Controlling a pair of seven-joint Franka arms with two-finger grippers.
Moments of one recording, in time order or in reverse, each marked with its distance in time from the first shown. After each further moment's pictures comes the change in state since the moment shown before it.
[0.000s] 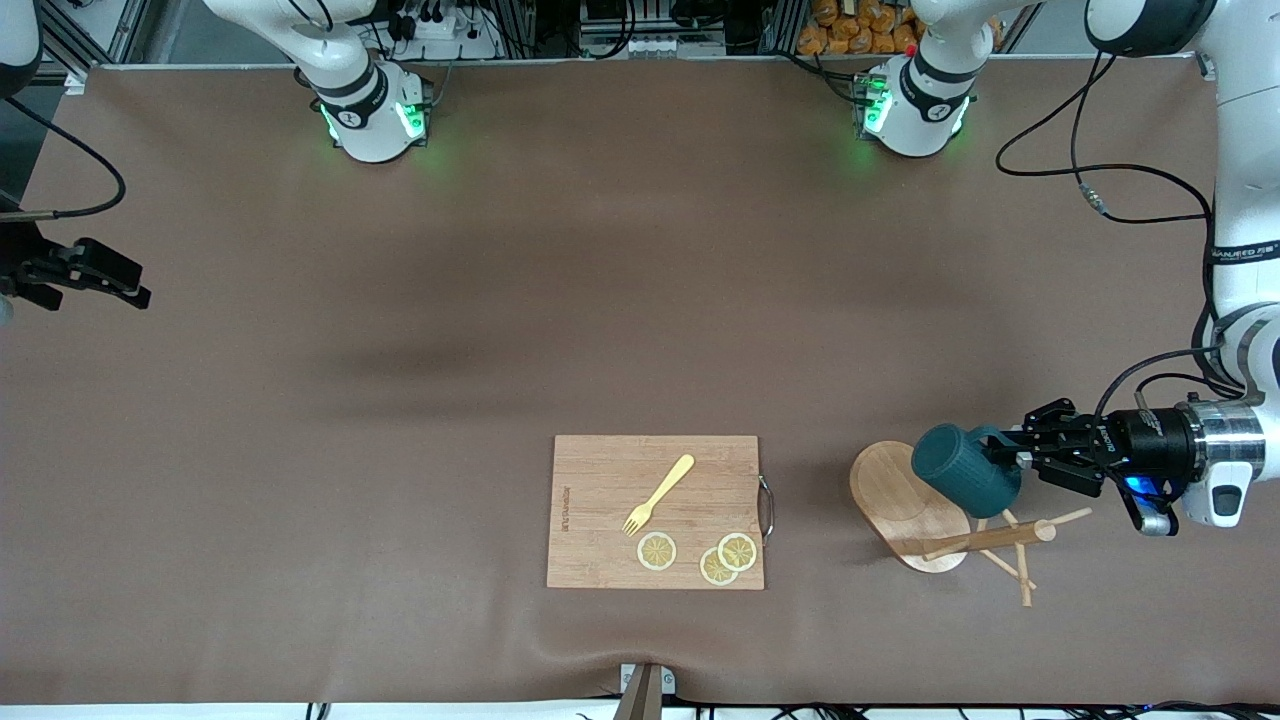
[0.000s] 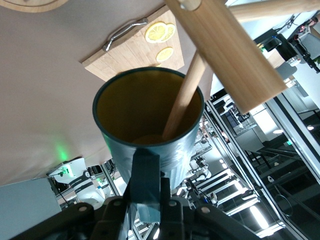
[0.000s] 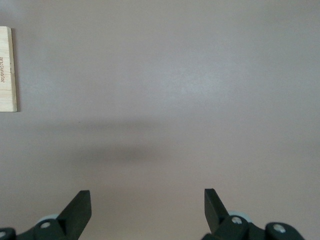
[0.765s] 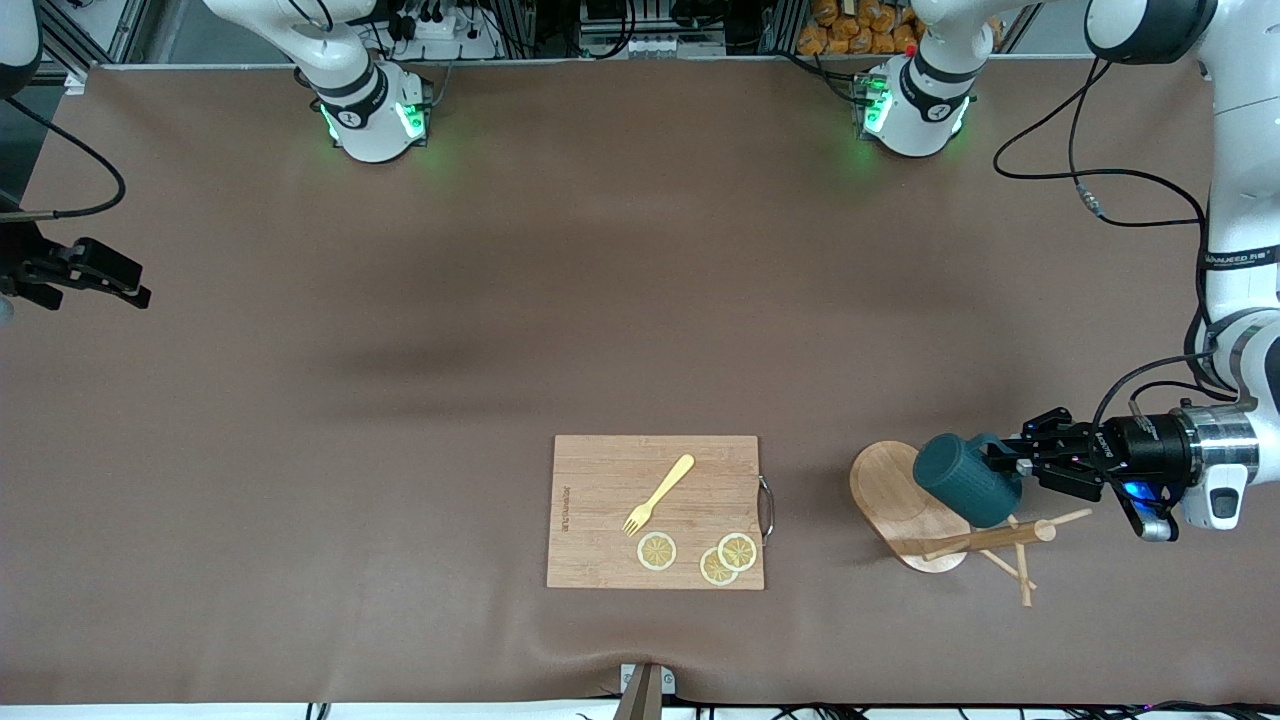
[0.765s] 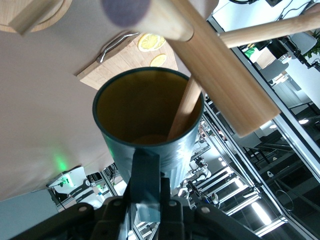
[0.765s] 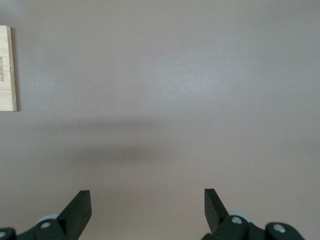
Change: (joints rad) left arm 0.006 0.021 0.002 0.000 -0.005 0.024 0.082; right arm -0.001 0.000 -0.001 0.000 0.000 -0.003 0.000
